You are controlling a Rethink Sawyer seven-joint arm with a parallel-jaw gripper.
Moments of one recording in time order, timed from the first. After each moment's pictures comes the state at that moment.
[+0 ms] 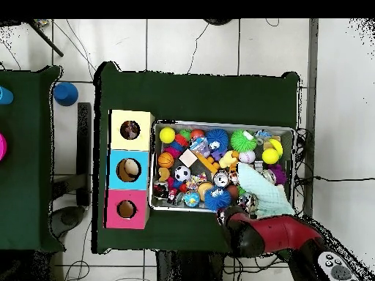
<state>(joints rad) -0.80 -0.65 0.28 2.02 -0.85 0.22 1.69</state>
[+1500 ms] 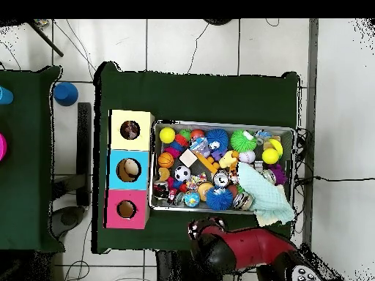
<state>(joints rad) -0.67 -0.80 0.28 2.21 -0.67 0.21 1.70</state>
